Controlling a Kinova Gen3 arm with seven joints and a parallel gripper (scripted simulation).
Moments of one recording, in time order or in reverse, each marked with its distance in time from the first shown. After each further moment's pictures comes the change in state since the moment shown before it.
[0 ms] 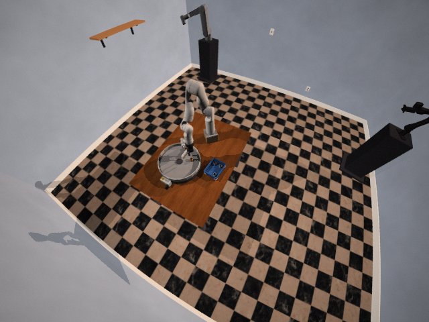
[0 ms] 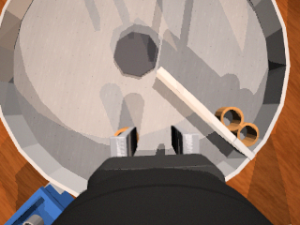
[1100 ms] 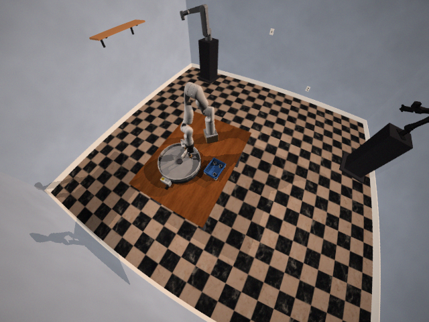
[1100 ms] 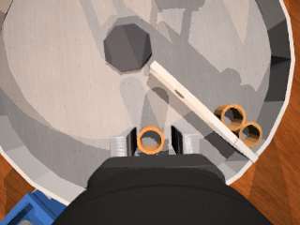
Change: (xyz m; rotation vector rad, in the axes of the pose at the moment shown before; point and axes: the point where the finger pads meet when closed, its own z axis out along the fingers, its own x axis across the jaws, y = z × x) arm 0.007 0.002 0.020 -0.011 0.014 0.008
